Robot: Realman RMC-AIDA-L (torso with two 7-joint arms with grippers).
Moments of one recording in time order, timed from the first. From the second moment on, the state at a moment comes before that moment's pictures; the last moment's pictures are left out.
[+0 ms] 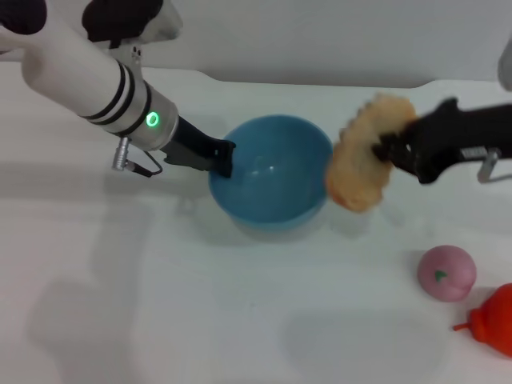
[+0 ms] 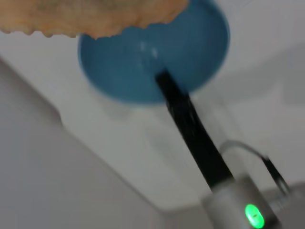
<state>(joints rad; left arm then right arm) -0.79 -2.05 1.31 0.80 -0.70 -1.12 0.24 0.43 2.07 -1.35 -1.45 -2.23 -1.31 2.08</state>
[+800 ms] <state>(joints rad) -0.83 -2.06 1.39 0.80 -0.76 -1.18 0.25 0.47 2.08 -1.63 -1.37 -2.21 -1.04 1.82</state>
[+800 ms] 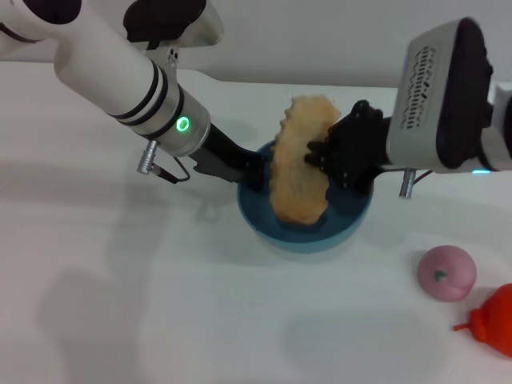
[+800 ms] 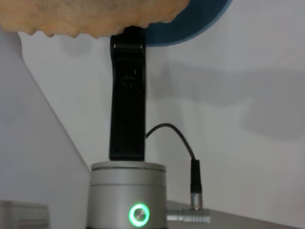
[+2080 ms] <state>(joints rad) -0.85 -2.07 1.73 0.80 -0.75 -0.65 0.25 0.12 2.08 -1.24 -1.30 -1.56 -0.74 1.93</state>
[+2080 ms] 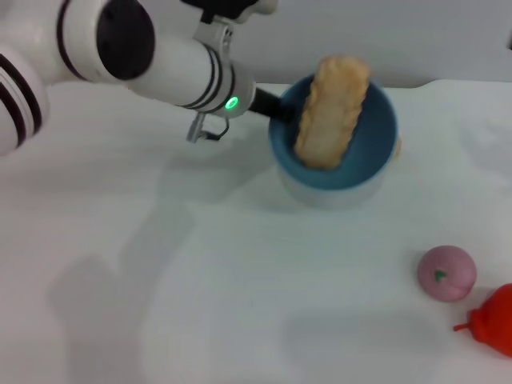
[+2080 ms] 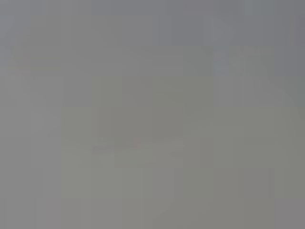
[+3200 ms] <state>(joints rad) -0.74 -2.08 2.10 0.62 -0.61 0.17 0.25 0.00 2.08 -1.08 -0.91 -1.01 -1.19 1.56</state>
